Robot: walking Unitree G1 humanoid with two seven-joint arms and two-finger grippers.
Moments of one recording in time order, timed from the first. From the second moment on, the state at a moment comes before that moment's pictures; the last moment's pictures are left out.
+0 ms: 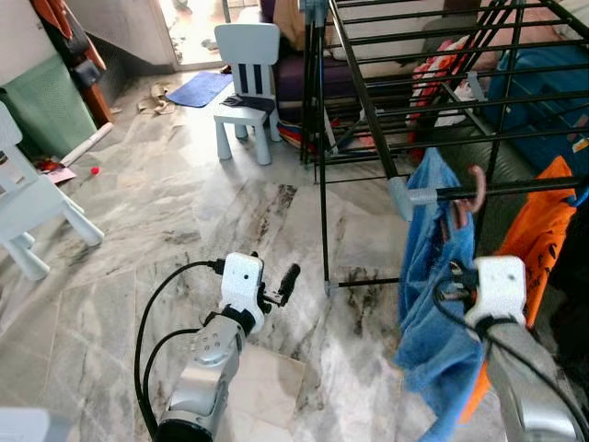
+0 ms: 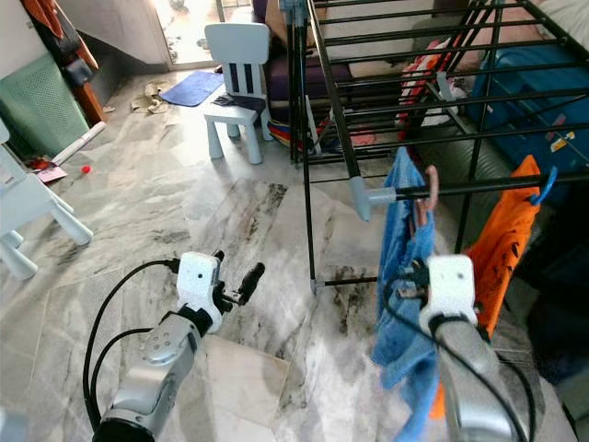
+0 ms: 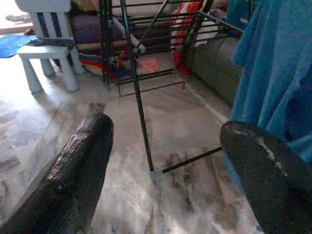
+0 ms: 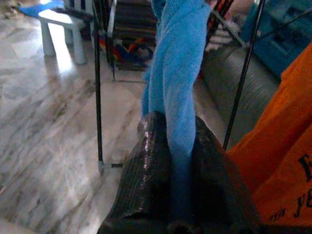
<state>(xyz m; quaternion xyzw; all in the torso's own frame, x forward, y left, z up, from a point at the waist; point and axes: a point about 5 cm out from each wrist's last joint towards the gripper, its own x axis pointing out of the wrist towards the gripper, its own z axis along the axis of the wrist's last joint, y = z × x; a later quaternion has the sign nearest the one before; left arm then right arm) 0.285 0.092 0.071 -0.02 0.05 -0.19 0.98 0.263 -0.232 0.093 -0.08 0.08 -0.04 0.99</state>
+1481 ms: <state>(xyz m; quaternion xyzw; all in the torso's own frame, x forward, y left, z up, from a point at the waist) 0.283 0.119 0.059 0.00 0.08 -0.13 0.99 0.251 -0.180 0.068 0.00 0.12 0.03 0.99</state>
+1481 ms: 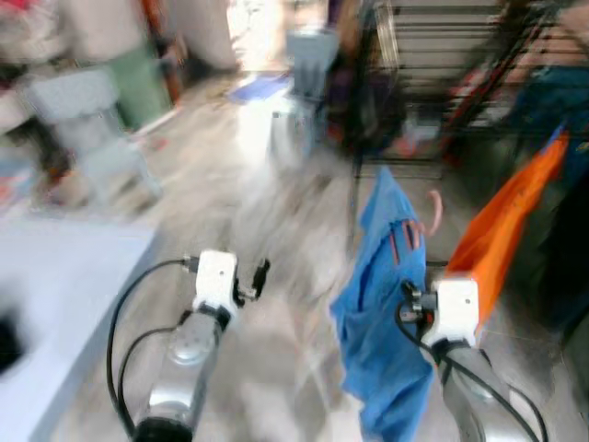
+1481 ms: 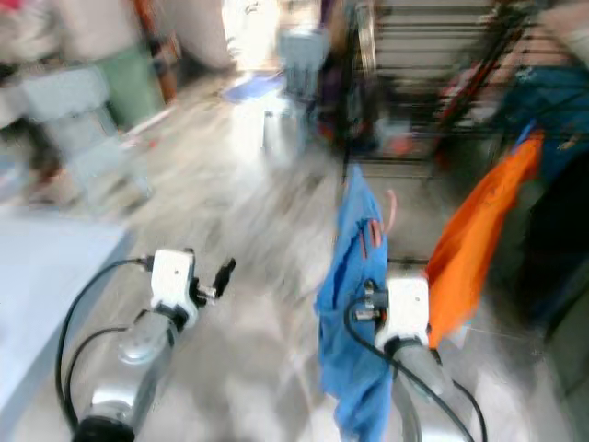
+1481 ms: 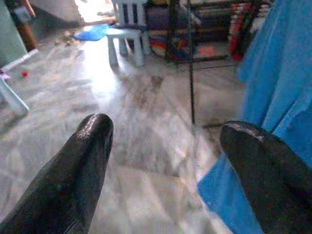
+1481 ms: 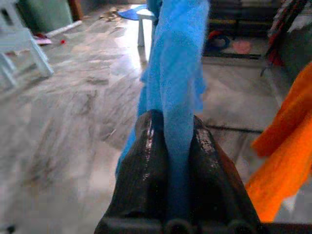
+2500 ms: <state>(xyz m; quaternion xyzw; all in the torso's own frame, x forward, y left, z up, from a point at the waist) 0.282 0.105 0.072 -0.02 0.04 -0.18 0.98 0.261 -0.183 0.069 -0.03 0.12 0.04 0.99</state>
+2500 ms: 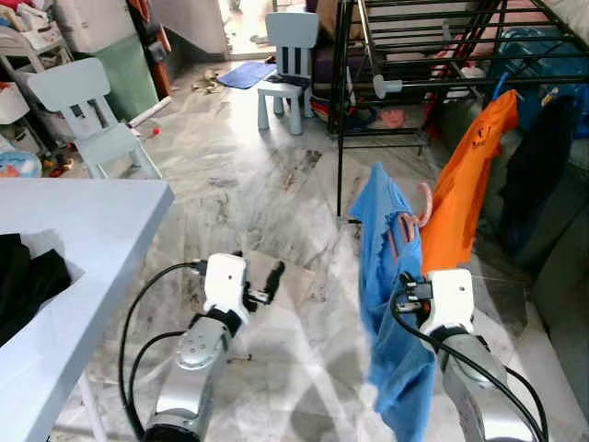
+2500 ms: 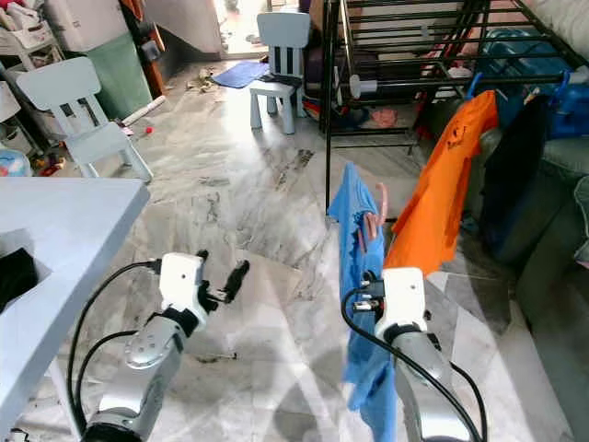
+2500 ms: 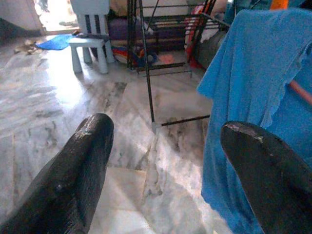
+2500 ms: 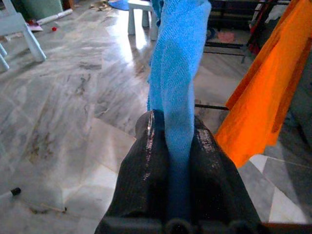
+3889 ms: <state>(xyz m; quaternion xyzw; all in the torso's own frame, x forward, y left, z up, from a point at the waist) 0.281 0.098 0.064 -0.02 0.06 -0.16 0.98 0.256 -0.186 0.064 -0.05 0.13 0.04 0.99</state>
